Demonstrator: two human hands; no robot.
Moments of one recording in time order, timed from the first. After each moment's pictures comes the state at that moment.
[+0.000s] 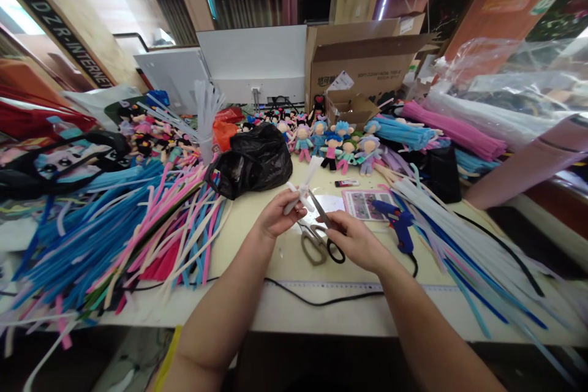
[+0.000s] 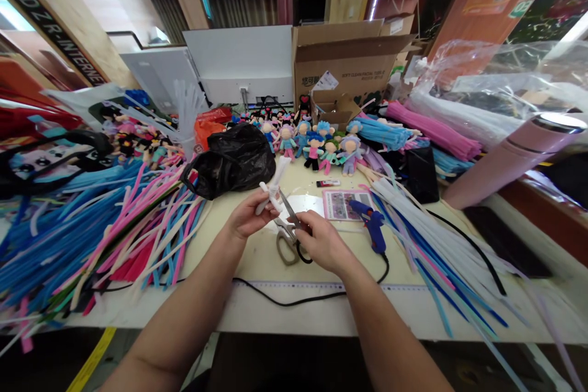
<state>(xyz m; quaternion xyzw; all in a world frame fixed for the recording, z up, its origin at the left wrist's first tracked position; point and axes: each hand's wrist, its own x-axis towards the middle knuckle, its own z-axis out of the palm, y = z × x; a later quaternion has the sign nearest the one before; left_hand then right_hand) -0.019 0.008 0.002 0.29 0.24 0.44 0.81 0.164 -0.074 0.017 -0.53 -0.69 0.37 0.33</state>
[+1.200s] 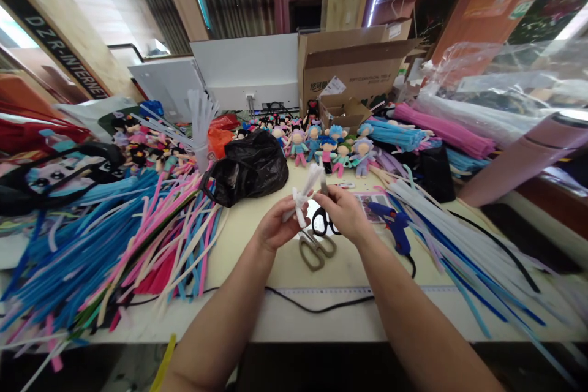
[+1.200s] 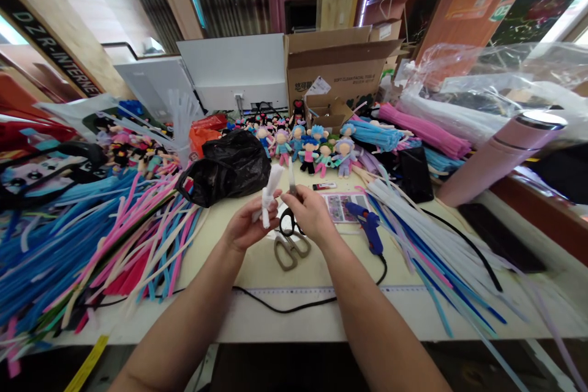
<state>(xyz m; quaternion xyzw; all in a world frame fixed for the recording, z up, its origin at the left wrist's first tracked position) -0.013 -0.008 0.015 0.30 0.18 0.41 0.84 0.148 -0.030 0.040 -0.54 -0.61 0.35 0.47</state>
